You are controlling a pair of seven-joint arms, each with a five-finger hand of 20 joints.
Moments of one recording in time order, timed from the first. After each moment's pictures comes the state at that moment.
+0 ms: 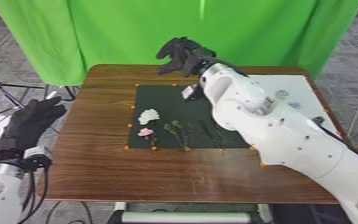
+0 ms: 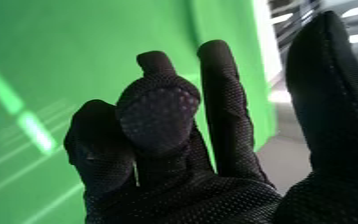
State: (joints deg) left arm 125.2 -51.1 -107.6 -112.3 43.5 6.1 9.5; right arm -44.5 -59.3 34.2 -94.2 -109.9 4.2 18.9
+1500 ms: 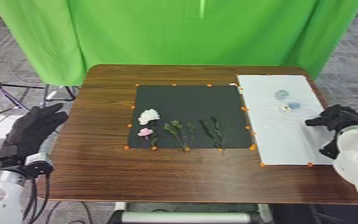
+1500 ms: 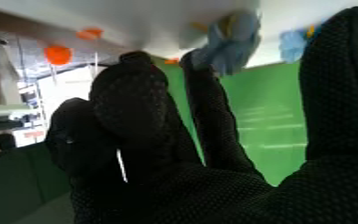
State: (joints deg) left arm 126.9 -53.1 -107.9 -112.8 43.9 5.1 8.9; right arm -93.4 -38.4 81.2 -93.2 -117.3 -2.7 35.4
